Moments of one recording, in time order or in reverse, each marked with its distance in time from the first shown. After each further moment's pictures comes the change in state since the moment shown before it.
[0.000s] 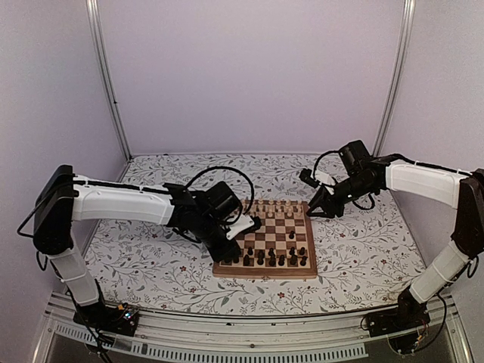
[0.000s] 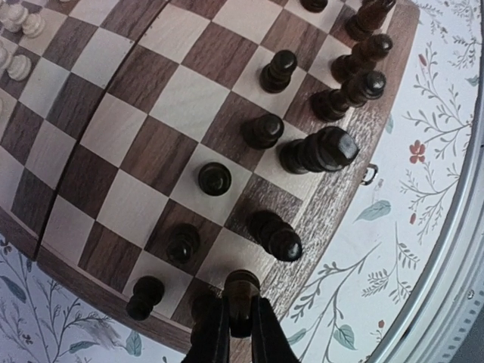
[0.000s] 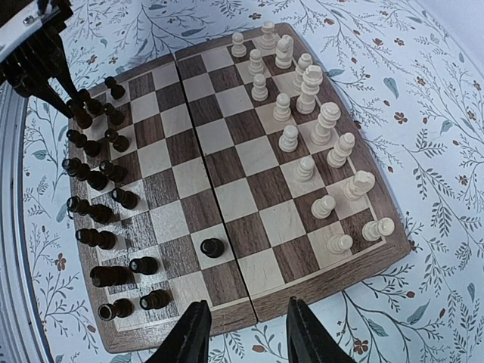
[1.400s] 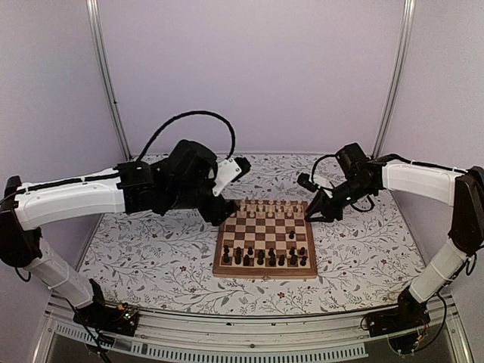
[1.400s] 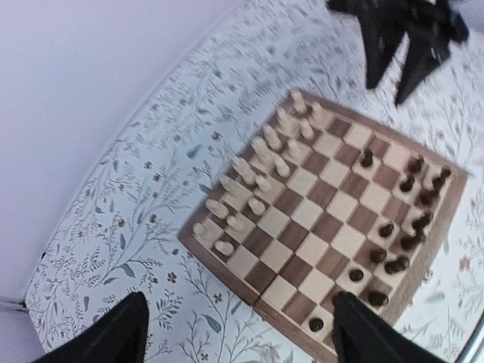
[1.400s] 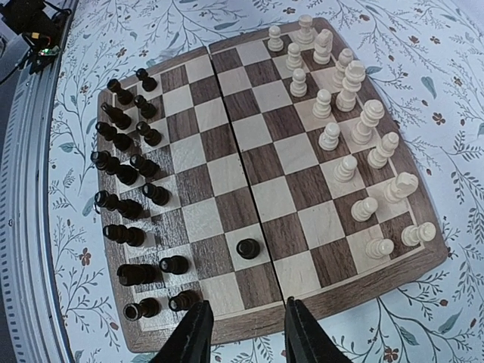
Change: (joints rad) left arm -0.021 -0.241 0.076 0.073 -0.388 0.108; right arm 0.008 0.018 0.002 -0.043 -0.073 -0.014
